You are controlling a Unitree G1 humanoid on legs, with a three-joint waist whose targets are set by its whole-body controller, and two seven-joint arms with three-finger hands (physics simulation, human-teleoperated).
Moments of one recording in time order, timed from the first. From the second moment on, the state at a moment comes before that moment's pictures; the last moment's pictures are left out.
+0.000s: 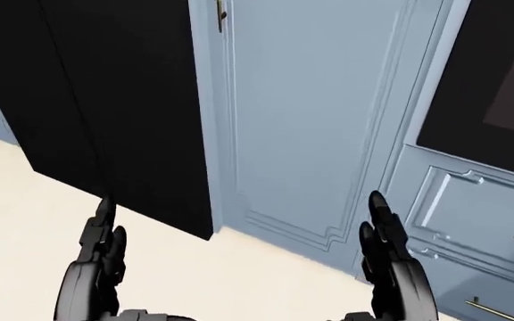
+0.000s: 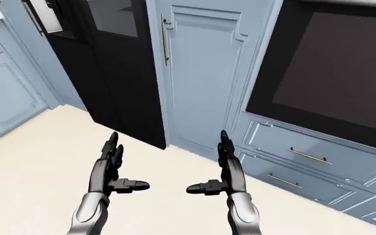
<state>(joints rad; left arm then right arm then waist) 0.02 0.01 0.02 0.05 -0.02 0.03 -0.04 0.07 -0.02 -0.03 -0.01 0.05 0.01 0.11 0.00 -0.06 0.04</state>
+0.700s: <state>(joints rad) 0.01 0.01 0.03 0.05 -0.02 0.03 -0.04 0.07 -0.02 -0.03 -0.02 0.06 0.01 0.11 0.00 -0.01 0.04</state>
